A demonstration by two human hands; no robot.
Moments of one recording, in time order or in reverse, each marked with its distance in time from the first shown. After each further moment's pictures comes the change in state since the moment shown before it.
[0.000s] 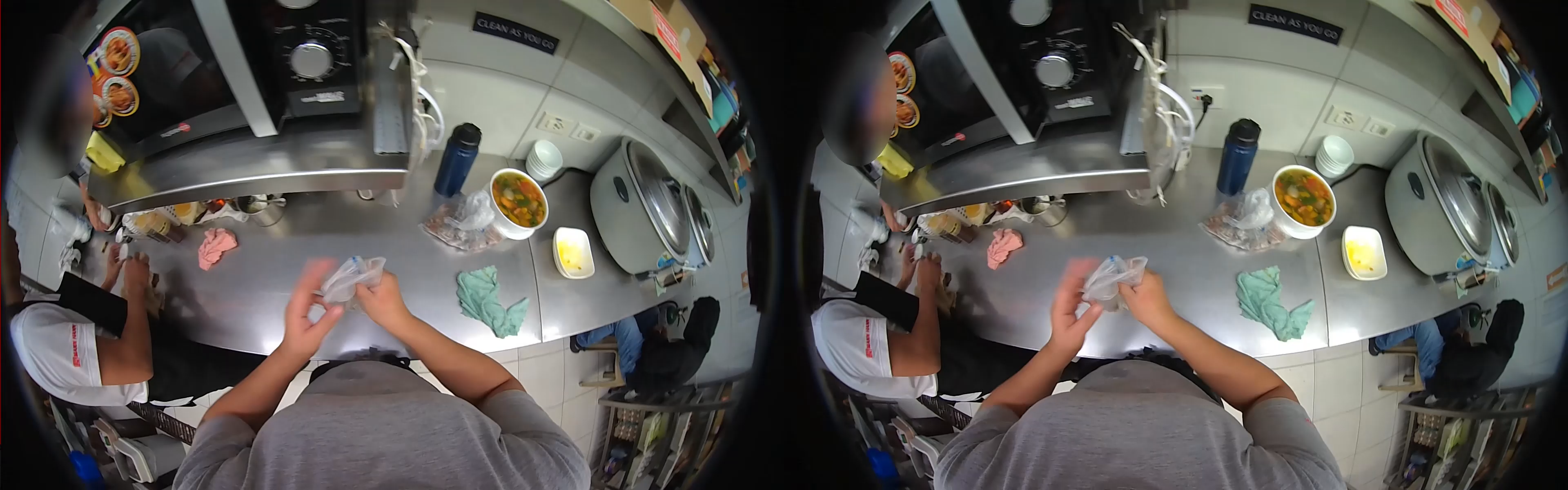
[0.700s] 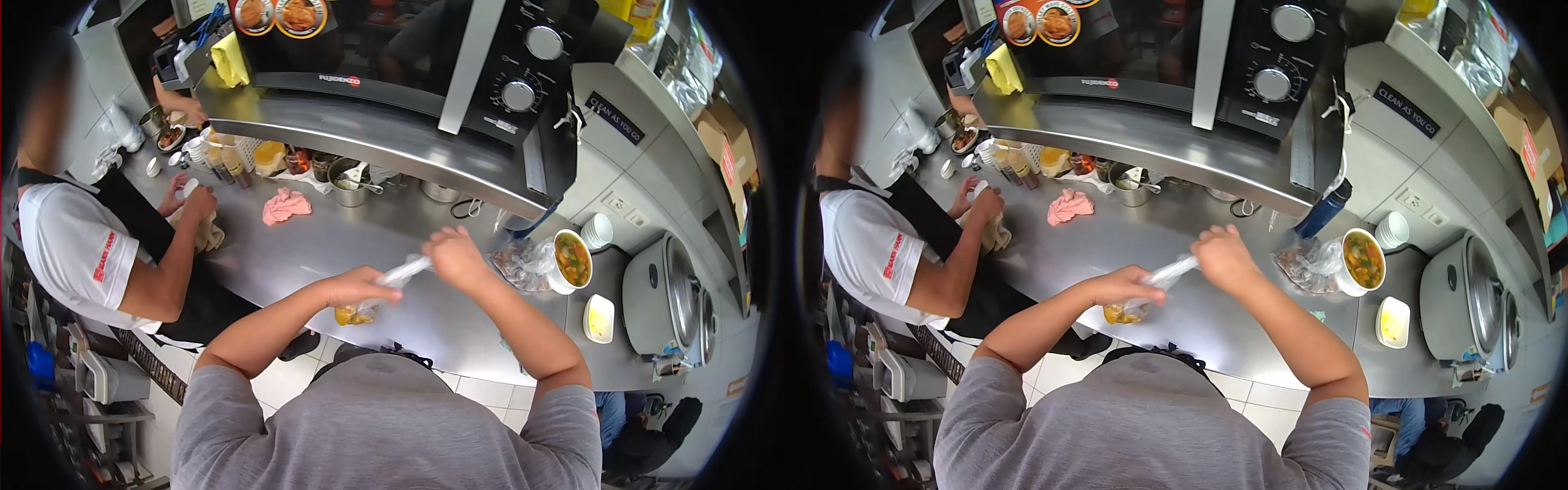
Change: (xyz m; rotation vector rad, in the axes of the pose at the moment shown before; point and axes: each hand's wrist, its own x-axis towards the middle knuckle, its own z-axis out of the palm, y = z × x) left_hand -0.004 -0.036 -0.096 -0.466 -0.389 -0.769; right_hand 0.090 -0.083 0.010 -1.331 -0.573 -0.472
